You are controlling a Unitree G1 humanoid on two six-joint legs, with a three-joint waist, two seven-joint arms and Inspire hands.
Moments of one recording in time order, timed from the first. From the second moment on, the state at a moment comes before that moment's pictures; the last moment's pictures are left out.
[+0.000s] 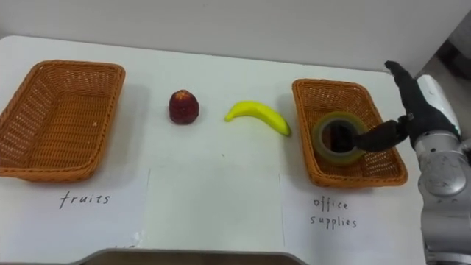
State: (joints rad) left arm 0.26 0.22 0.16 1.01 0.32 0.13 0.05; right arm -0.13 -0.47 -0.26 0.06 -0.39 0.15 0.17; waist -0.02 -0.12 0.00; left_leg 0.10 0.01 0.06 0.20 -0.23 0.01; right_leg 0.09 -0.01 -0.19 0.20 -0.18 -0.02
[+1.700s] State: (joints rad) left arm 0.26 0.25 0.11 0.97 0.36 0.15 0.03; right arm -0.30 -0.47 0.02 0.19 -0.28 0.15 0.19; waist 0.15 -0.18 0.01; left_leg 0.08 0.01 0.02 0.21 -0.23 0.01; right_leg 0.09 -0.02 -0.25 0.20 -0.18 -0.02
